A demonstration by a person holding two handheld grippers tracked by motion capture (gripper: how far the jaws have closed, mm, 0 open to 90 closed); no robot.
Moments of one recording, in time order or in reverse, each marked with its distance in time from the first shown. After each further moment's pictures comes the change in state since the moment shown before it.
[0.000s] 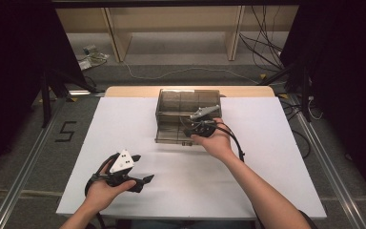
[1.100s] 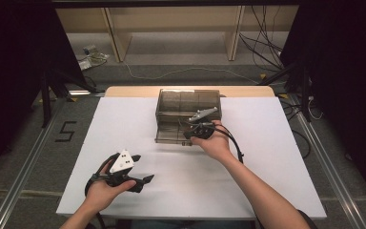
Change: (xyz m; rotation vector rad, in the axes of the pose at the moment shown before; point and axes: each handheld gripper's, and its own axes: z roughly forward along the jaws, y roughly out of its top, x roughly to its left) left arm 0.000 0.000 0.000 -0.002 0.002 -0.001; right arm -0.002 -0.007 0.012 0.032 -0.001 0.003
